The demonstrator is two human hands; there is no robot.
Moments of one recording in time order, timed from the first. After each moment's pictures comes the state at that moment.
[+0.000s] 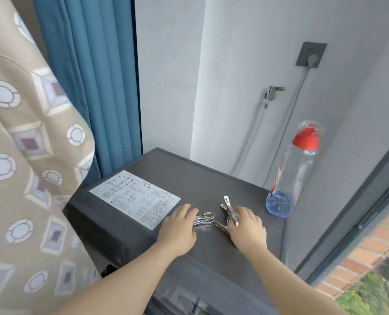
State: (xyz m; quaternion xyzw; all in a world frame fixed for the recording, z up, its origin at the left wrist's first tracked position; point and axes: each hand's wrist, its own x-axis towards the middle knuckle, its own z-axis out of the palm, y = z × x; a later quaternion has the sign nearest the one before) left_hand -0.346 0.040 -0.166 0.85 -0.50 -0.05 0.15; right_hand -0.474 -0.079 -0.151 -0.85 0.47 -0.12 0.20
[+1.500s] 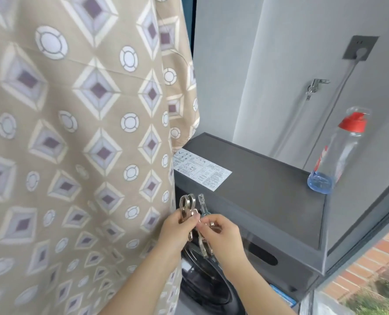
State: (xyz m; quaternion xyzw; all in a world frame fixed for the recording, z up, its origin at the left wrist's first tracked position) left_hand -0.393 0.260 -0.136 0.68 -0.11 -0.28 0.67; right_hand -0.472 0.183 -0.134 -0.70 0.31 -0.22 0.61
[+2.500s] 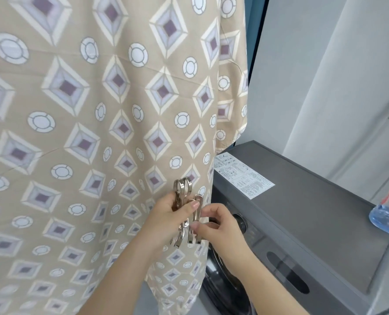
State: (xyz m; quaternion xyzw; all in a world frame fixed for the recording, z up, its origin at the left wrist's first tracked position) left_hand -0.408 0.336 -0.084 0.72 -0.12 -0.12 0.67; right_hand -0.462 0.208 -0.106 -0.72 0.09 -0.05 0.69
